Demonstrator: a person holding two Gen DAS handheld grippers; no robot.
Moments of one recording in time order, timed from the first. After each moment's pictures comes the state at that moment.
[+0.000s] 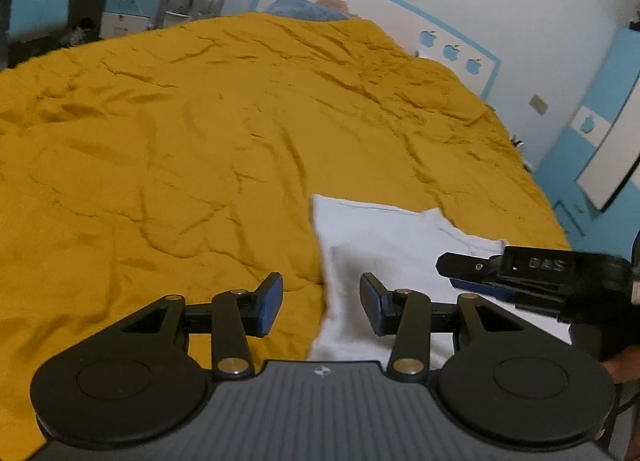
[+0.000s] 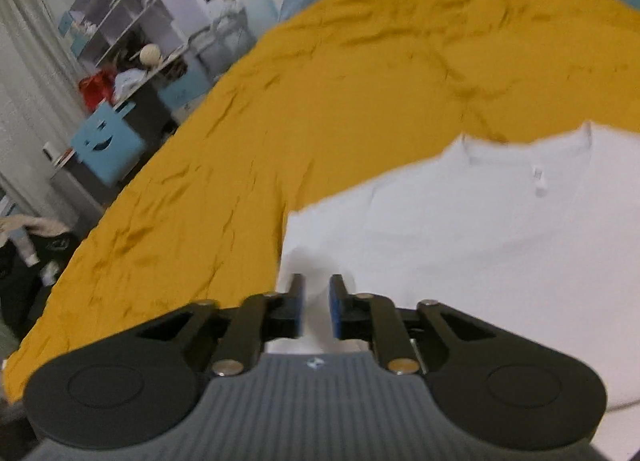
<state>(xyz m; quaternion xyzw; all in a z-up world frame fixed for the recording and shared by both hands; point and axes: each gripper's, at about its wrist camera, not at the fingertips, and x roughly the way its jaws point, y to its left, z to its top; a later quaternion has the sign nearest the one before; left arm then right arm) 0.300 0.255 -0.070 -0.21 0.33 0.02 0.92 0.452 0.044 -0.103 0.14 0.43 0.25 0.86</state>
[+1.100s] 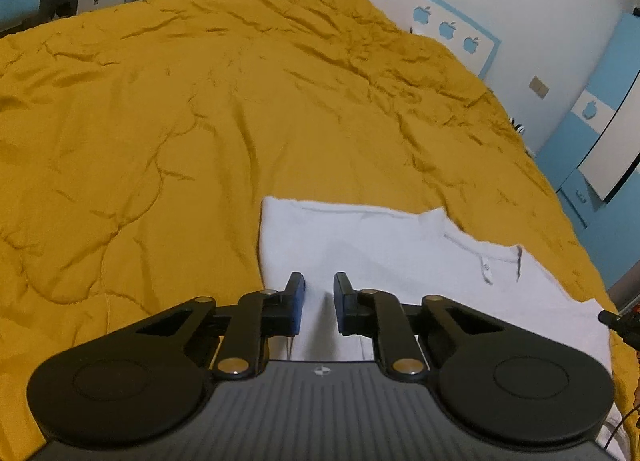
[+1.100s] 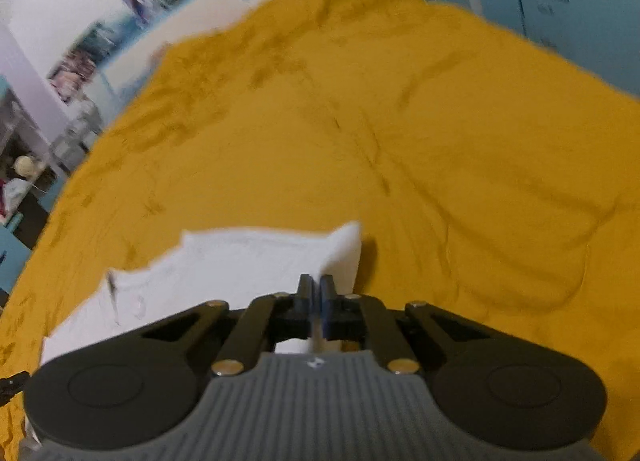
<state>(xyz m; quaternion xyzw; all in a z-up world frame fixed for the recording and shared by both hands) 0.400 0.230 -0.112 -0.20 0.35 0.00 0.91 0.540 -0.301 -0.143 0.19 0.37 0.05 0.91</state>
